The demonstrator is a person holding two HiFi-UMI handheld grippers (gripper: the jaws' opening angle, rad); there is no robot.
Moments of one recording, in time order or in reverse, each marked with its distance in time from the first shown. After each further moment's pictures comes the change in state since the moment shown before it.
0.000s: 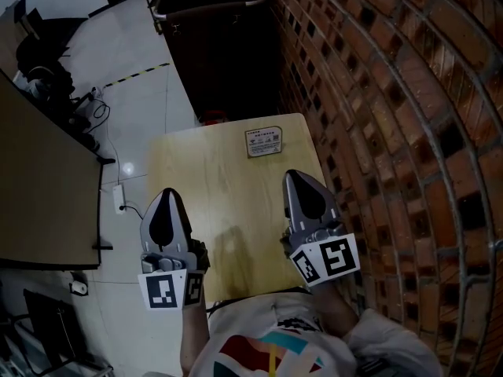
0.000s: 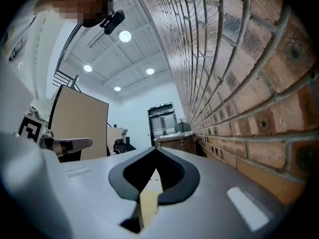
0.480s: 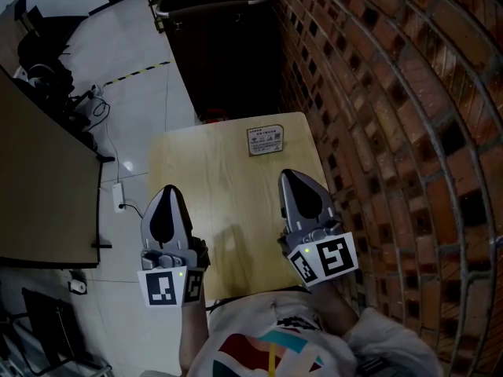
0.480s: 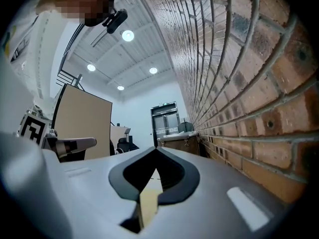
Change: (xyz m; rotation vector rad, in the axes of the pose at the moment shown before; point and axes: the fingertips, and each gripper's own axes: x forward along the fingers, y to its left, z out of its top) left arm -0.001 0.004 -0.001 -0.013 0.003 -0.005; right arm 0.004 0.016 -0.001 -0.018 0.008 0.036
